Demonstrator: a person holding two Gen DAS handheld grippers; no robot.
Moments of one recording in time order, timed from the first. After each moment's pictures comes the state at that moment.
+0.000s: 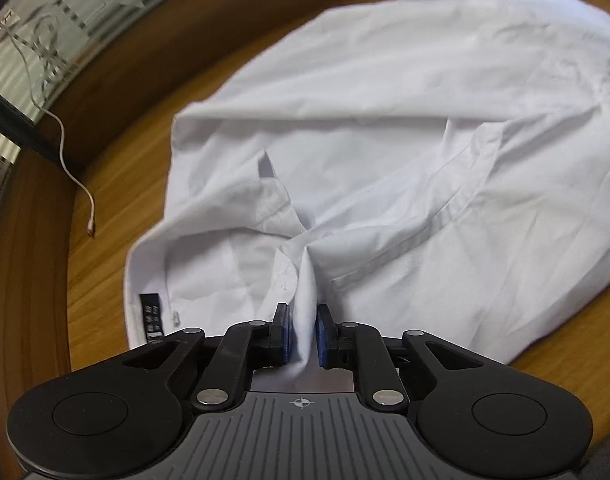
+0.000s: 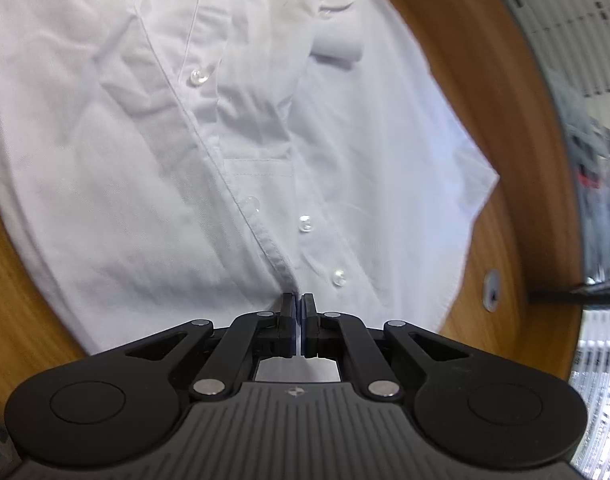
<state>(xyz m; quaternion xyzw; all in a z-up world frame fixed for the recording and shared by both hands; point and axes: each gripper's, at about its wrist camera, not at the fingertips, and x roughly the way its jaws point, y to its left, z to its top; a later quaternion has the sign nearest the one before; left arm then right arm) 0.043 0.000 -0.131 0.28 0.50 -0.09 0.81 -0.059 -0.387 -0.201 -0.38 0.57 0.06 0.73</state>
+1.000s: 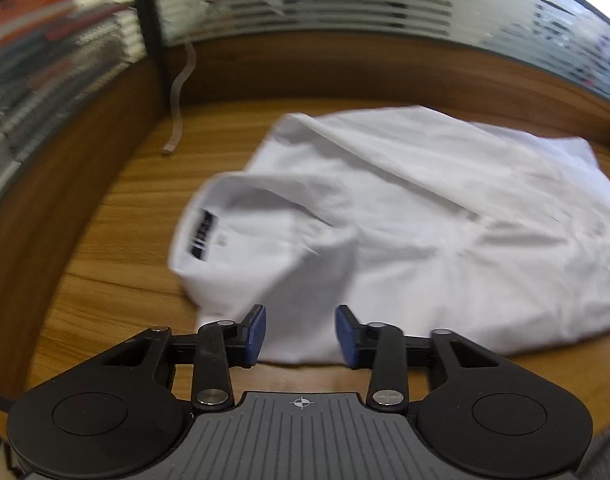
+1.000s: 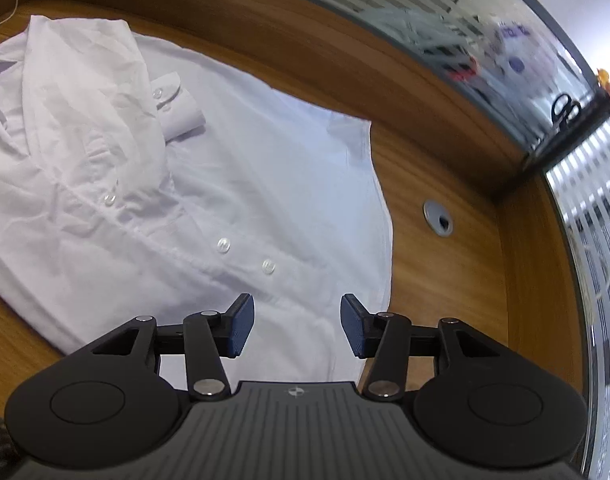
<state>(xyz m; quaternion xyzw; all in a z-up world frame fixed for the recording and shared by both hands) -0.042 0.065 -0.084 0.04 0.44 -0.05 0.90 -0.113 -0.440 -0.122 -0.16 0.49 -0.08 0.85</state>
